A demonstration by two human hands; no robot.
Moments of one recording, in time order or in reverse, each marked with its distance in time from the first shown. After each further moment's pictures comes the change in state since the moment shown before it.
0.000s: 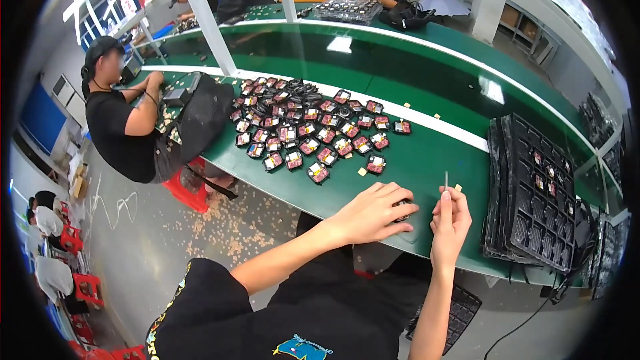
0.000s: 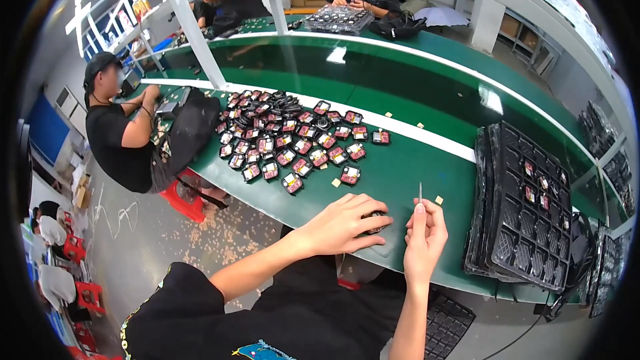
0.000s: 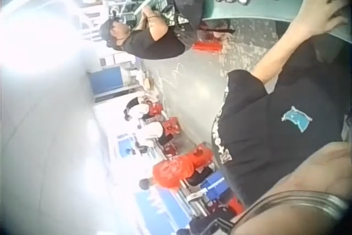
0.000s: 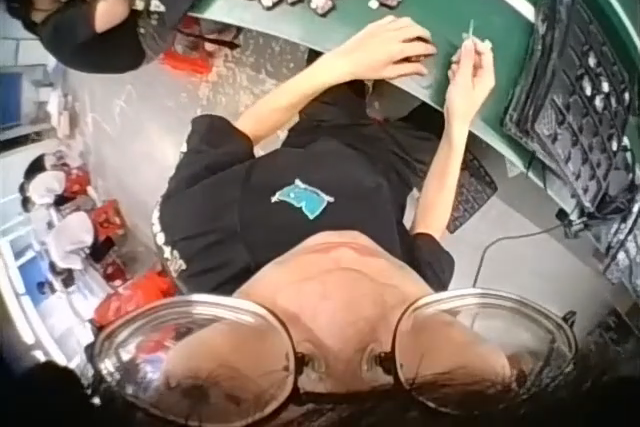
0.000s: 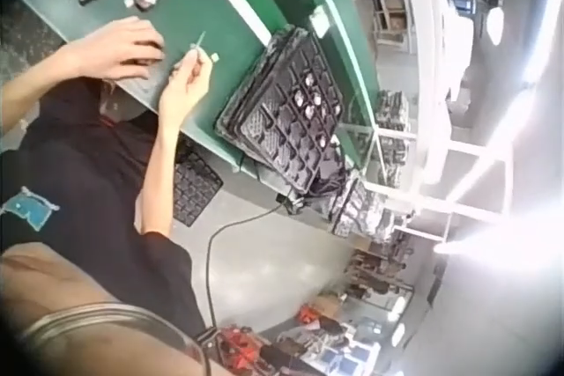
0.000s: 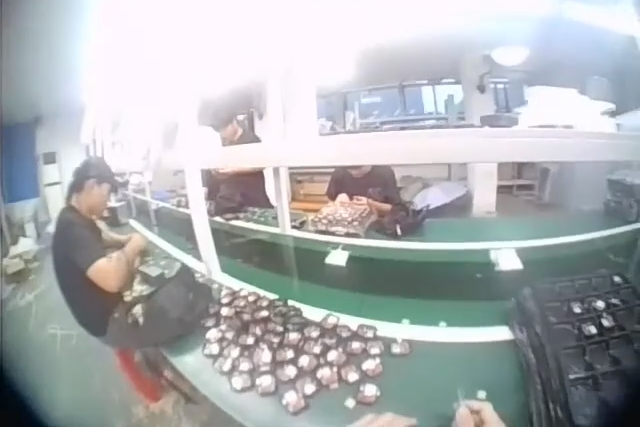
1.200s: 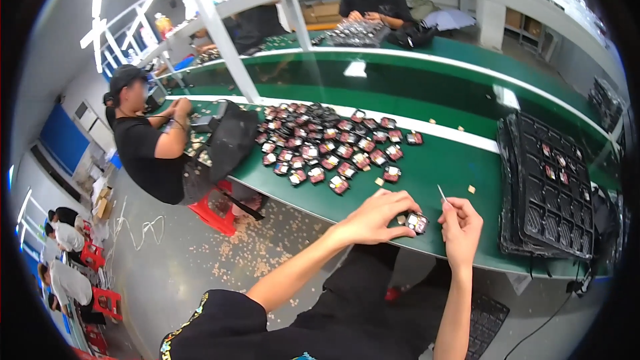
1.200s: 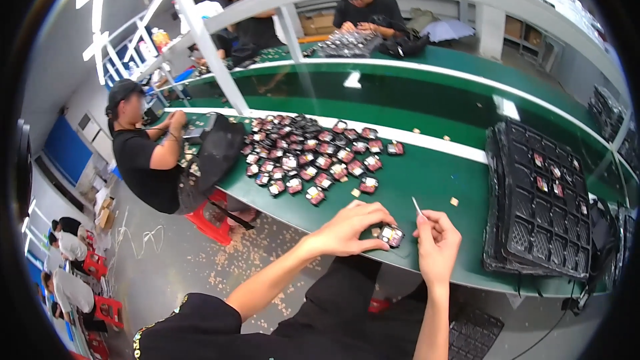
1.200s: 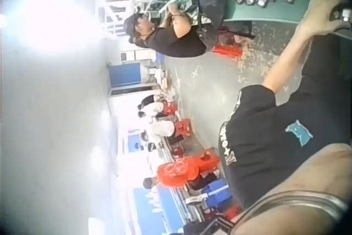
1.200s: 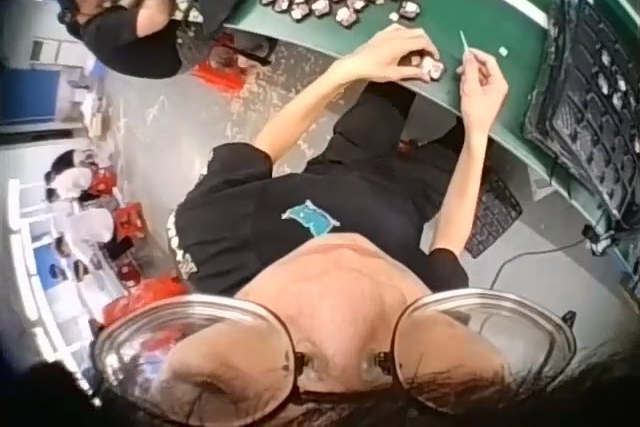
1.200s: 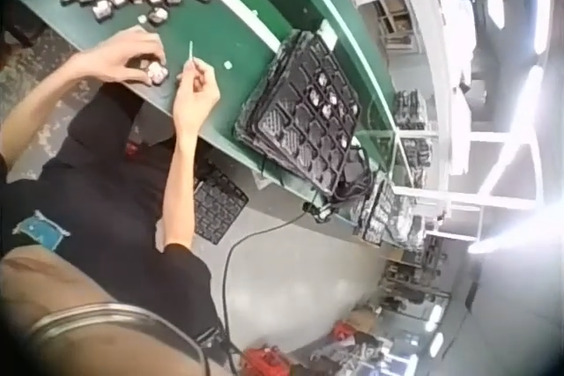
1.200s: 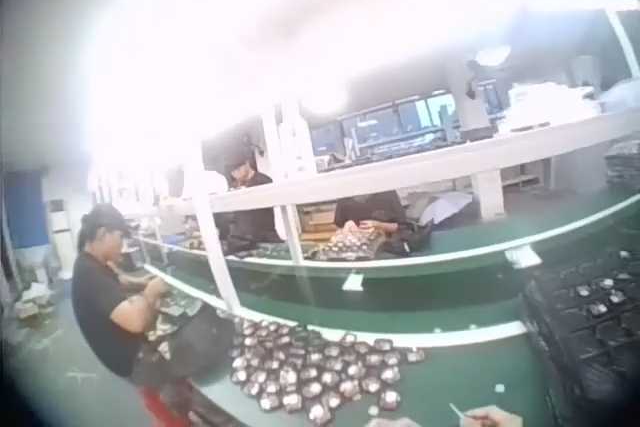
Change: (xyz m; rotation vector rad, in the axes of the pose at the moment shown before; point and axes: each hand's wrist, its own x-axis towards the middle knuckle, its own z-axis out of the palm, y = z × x) left_hand -0.012 0.000 -0.020 -0.218 -0.082 -0.147; right_hand -0.010 0.007 -0.011 -0.036 -0.093 0.000
